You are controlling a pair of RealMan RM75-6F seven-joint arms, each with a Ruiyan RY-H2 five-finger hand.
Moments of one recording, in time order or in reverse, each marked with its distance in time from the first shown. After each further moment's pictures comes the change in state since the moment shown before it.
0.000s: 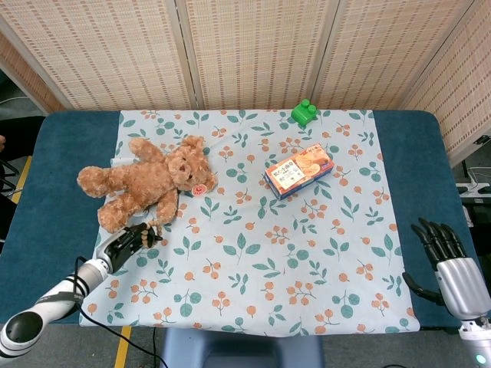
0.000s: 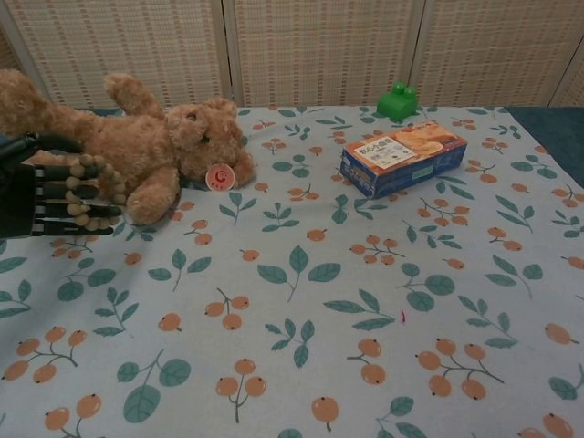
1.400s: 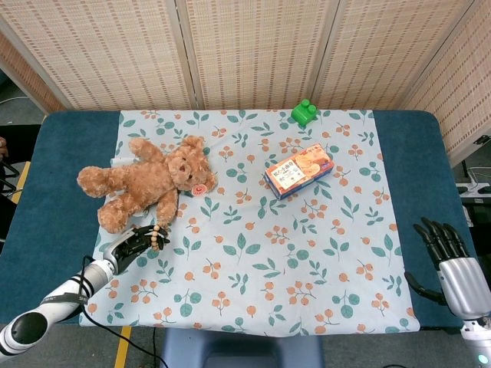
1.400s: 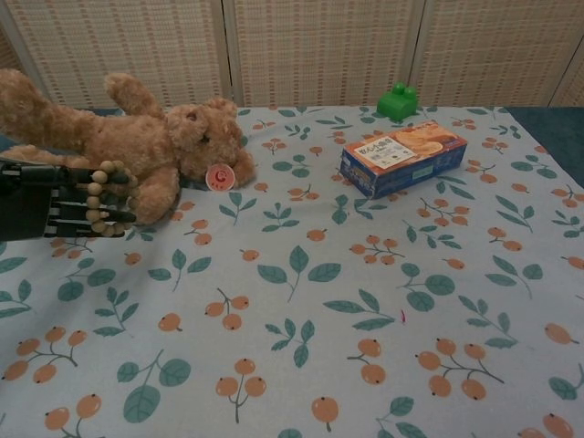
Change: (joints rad) left arm -0.015 -0.010 0.007 0.002 0.139 -0.031 -0.045; right arm -0.002 0.006 0.001 -0.002 0.007 -0.003 0.004
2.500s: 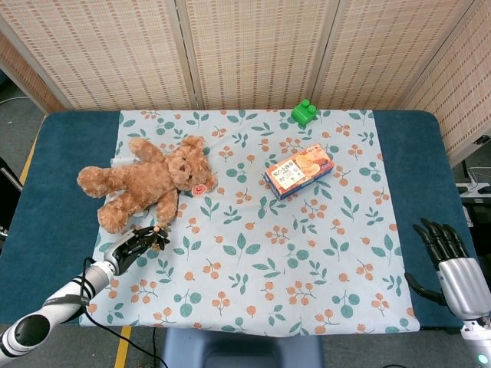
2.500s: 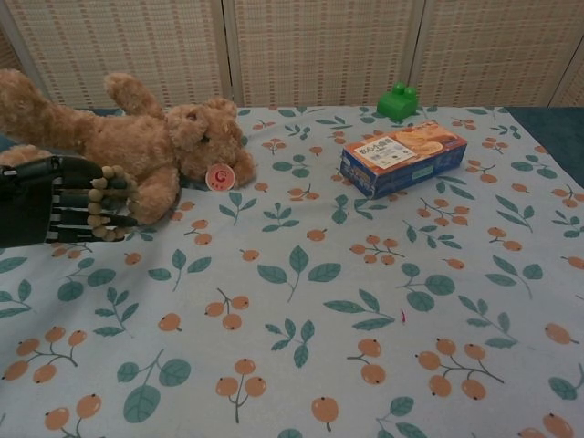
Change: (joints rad) left arm 0.014 -0.026 0.002 0.014 0.037 0.011 -0.019; right arm 0.000 0.004 -0.002 -0.005 0.005 -0.009 -0.007
